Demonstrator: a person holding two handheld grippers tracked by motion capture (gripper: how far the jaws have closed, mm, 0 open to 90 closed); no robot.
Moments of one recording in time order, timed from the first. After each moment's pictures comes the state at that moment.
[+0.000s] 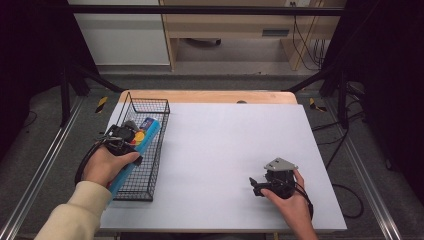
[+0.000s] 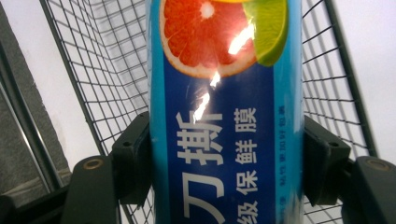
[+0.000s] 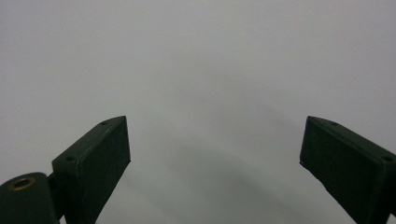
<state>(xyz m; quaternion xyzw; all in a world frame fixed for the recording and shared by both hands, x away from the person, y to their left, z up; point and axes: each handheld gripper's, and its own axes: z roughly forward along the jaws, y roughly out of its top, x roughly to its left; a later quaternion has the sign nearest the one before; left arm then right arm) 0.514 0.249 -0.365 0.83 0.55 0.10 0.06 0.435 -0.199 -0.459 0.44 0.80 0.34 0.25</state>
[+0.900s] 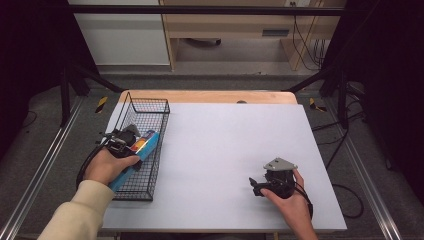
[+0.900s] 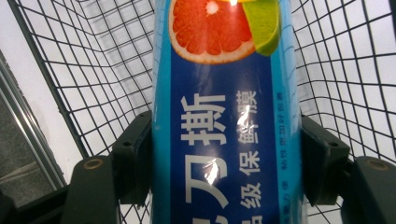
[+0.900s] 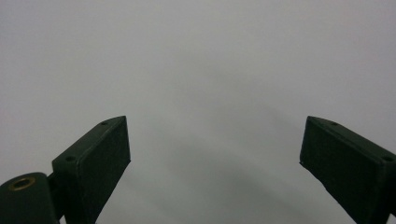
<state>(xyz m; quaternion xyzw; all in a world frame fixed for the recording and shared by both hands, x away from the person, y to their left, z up) 0.520 0.253 -0.382 0.84 0.54 0.09 0.02 0.436 -0.198 -0.460 0.44 0.80 0.34 0.24</state>
